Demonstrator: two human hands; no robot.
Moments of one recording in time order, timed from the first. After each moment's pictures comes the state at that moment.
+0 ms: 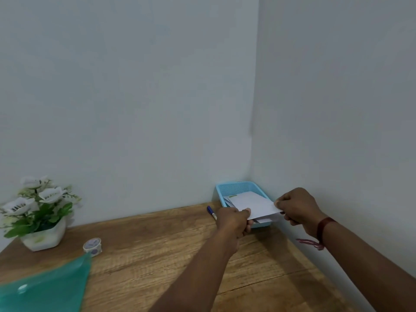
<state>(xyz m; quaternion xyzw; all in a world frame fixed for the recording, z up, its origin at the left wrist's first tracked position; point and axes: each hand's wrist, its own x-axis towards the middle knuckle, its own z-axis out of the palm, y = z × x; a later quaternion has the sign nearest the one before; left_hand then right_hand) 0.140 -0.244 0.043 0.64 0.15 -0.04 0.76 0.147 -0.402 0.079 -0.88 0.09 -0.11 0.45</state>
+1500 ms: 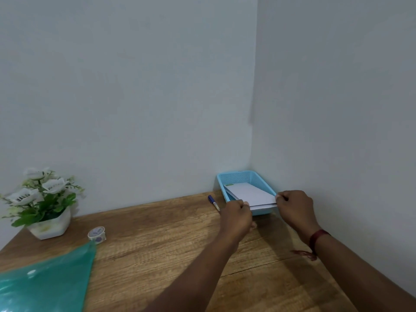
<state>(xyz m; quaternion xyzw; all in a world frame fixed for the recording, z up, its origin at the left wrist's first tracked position) 0.109 -0.248 0.032 0.78 0.05 0.04 0.62 0.142 -0.395 0.033 -0.90 0.04 -0.26 0.35</state>
